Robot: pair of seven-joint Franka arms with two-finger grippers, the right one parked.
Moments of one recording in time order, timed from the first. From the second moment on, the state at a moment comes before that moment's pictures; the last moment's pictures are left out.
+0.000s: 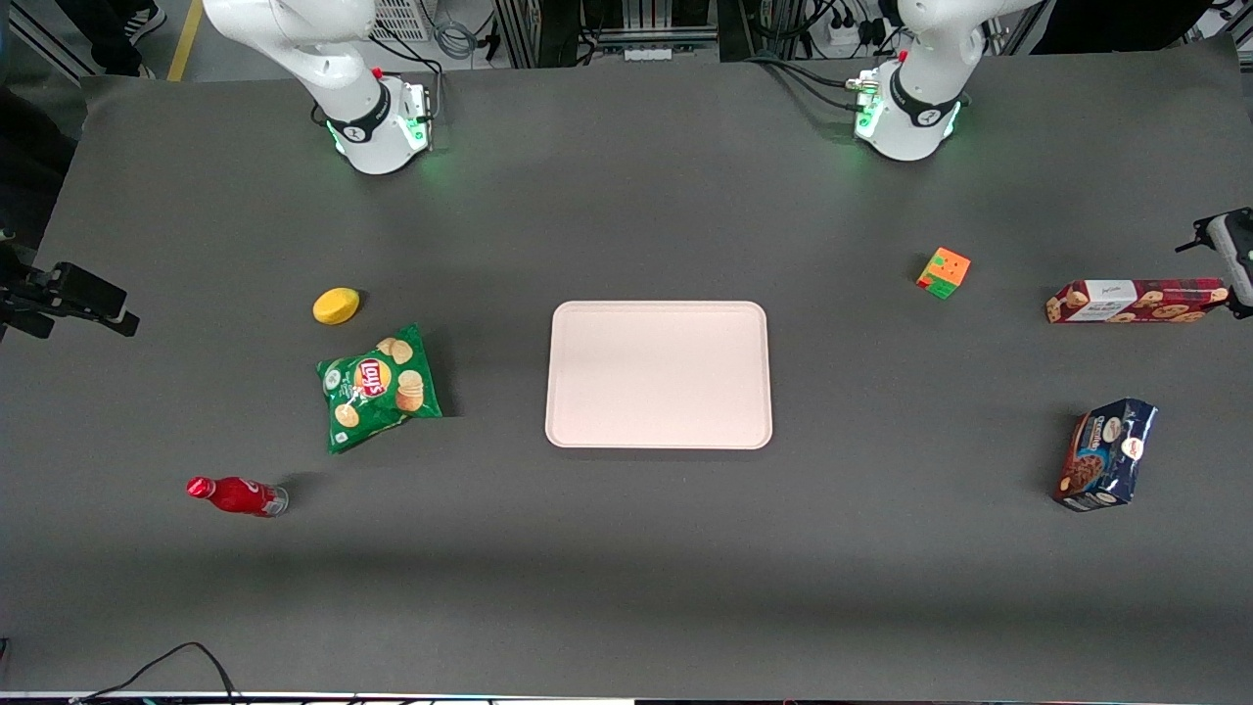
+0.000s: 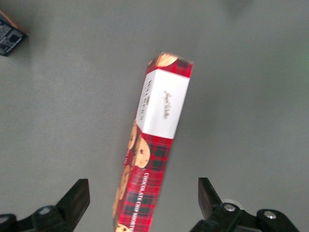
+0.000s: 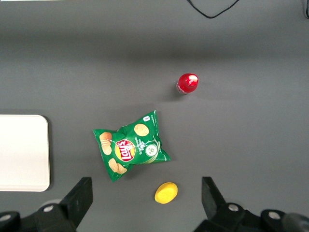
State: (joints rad) arm 0.33 0.18 0.33 -2.14 0.00 2.17 1.97
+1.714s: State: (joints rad) arm 0.38 0.20 0.34 -2.41 -0.18 2.57 2.40
